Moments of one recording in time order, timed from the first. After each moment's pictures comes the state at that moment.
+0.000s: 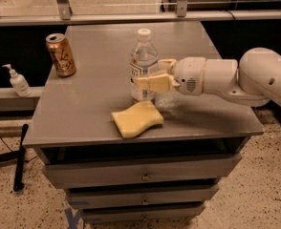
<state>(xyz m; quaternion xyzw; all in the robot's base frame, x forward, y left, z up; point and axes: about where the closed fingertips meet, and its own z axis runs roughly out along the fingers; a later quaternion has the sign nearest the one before) 0.572 -0.028 0.893 -0.40 0.66 0.38 0.50</state>
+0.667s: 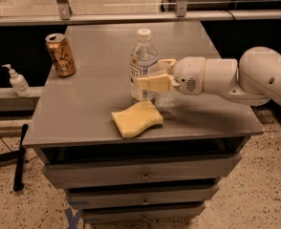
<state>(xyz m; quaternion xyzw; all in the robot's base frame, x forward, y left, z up) 0.572 -0.028 0.896 -0.40 0.66 0.38 0.50</state>
